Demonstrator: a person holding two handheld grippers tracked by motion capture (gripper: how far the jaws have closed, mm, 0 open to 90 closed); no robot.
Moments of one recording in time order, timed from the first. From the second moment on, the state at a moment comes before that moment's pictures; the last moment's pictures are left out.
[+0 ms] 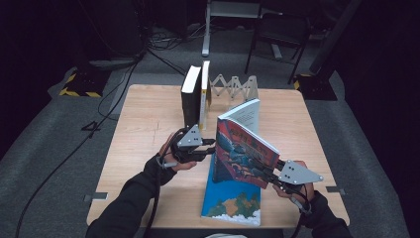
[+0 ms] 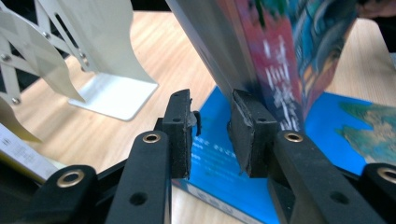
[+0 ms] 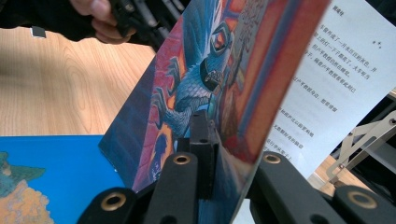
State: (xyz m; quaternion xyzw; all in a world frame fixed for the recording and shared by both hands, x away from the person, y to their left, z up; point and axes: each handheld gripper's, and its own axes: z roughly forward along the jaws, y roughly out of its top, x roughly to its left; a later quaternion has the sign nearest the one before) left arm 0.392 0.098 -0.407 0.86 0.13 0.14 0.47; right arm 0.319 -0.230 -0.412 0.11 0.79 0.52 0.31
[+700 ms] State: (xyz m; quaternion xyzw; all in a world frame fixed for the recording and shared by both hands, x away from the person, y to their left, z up) left arm 0.355 0.093 -0.452 0.89 0.13 0.08 0.43; right arm 0.317 -0.230 -0.413 0.10 0.79 0.52 0.31
